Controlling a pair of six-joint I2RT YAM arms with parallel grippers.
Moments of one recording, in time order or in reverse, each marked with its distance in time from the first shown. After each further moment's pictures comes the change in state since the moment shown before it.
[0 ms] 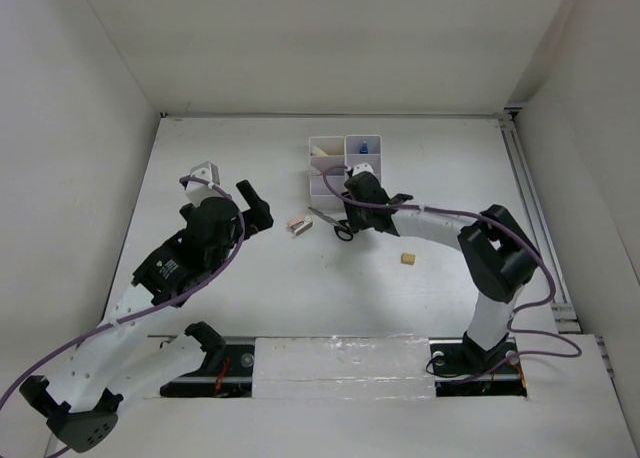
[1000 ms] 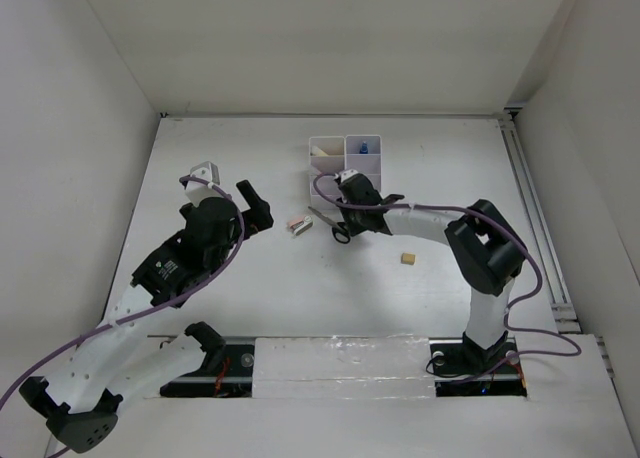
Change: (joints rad) left arm 0.000 -0.005 0.000 0.007 0.007 0.011; right arm 0.007 0.087 0.041 0.004 -0.143 -0.081
